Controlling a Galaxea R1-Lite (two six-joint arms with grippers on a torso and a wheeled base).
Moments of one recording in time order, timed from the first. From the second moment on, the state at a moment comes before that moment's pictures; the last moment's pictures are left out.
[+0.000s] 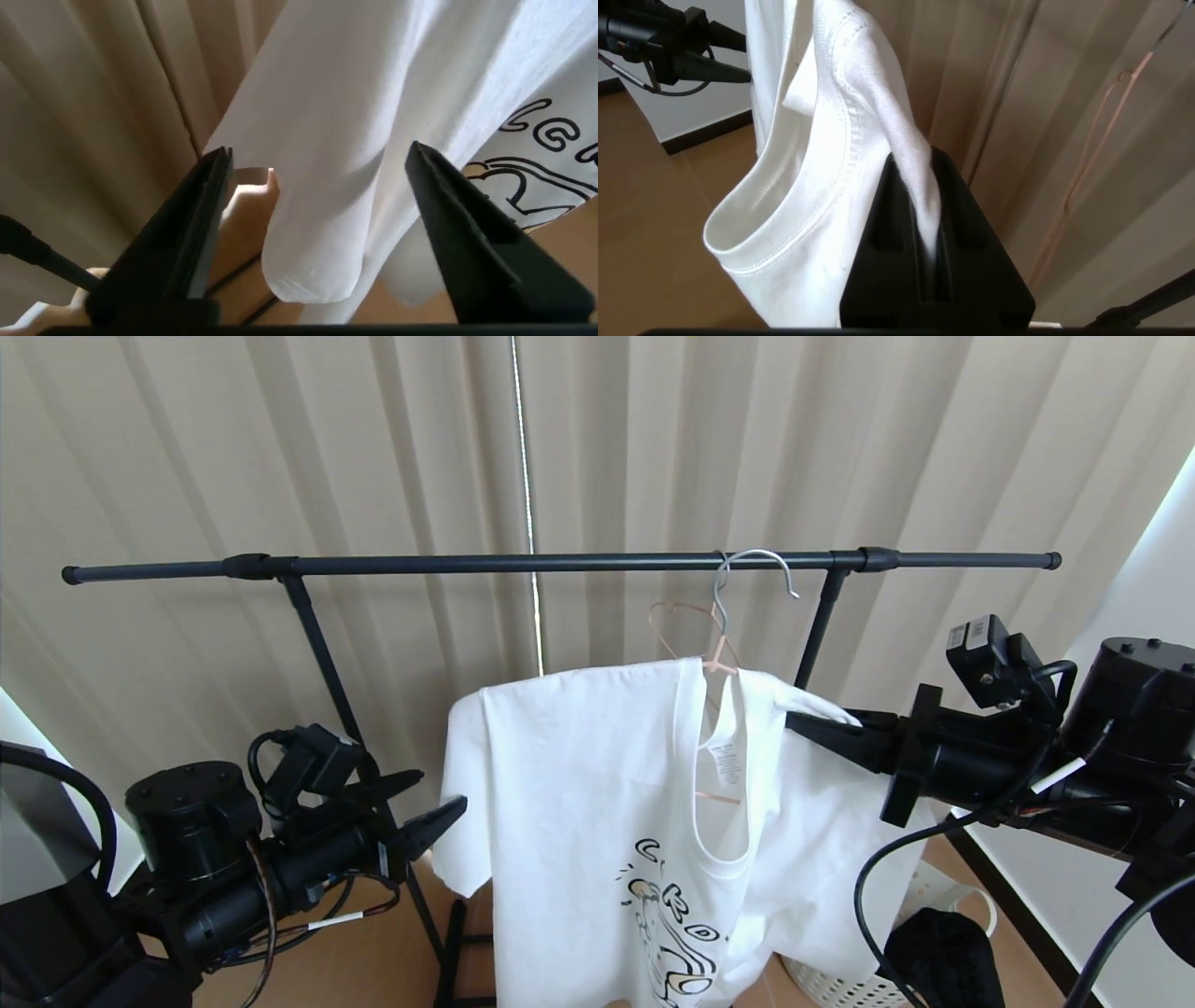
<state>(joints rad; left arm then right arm) -0.20 1.95 -0.26 -1.50 -0.40 0.11 0.26 1.68 -0.55 -1.02 0.65 -0.11</state>
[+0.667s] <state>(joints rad) -0.20 1.96 -0.27 -1.50 -0.40 0.11 0.26 1.67 -0.56 -1.01 0.65 -0.10</state>
